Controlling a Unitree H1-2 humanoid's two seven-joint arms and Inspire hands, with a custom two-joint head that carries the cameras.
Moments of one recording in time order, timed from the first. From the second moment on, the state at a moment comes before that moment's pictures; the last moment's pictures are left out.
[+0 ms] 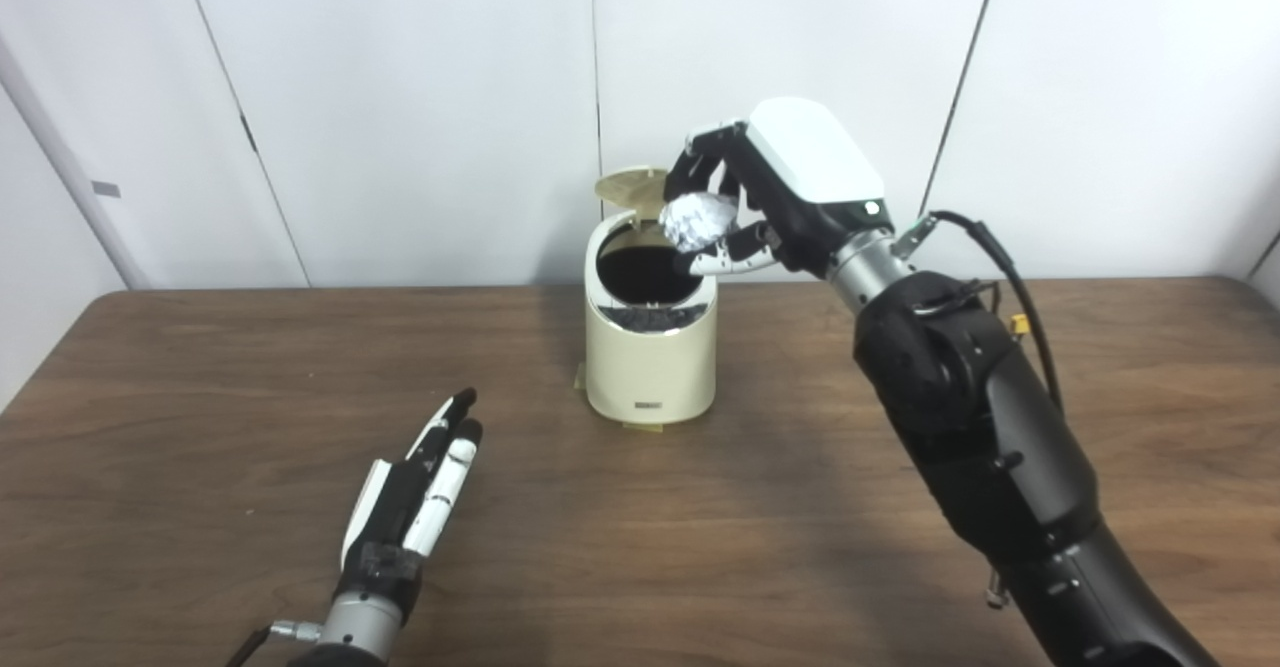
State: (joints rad) left arm 0.01 0.11 0.00 -0.28 0.09 0.31 -0.07; right arm -0.71 -0.21 0.31 -0.11 -0.87 0.22 0.25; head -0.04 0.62
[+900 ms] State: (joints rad) left arm 0.01 0.08 -0.01 -0.28 0.09 0.29 -0.05; right arm -0.75 -0.14 0.37 0.08 -0.89 0.19 0.19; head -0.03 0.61
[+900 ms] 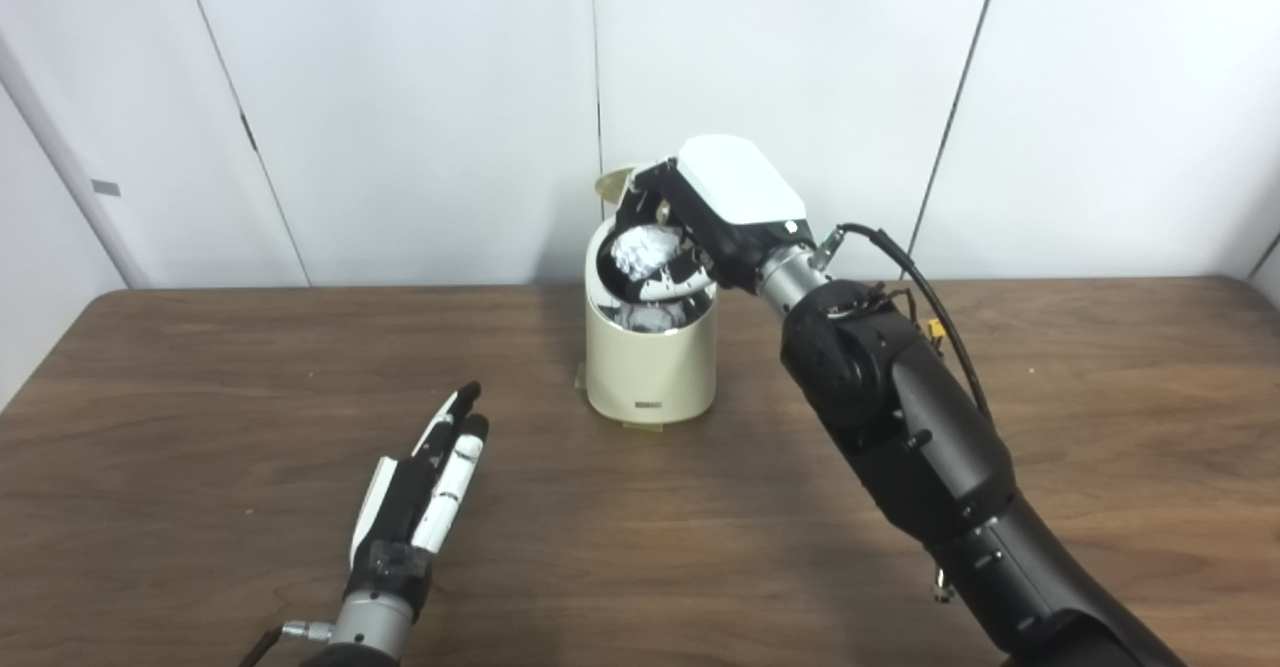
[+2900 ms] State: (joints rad) left arm 0.01 0.07 -0.02 -0.28 0.09 0.28 -0.05; right arm -0.76 -0.15 0.41 0.15 -0.90 0.24 0.20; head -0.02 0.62
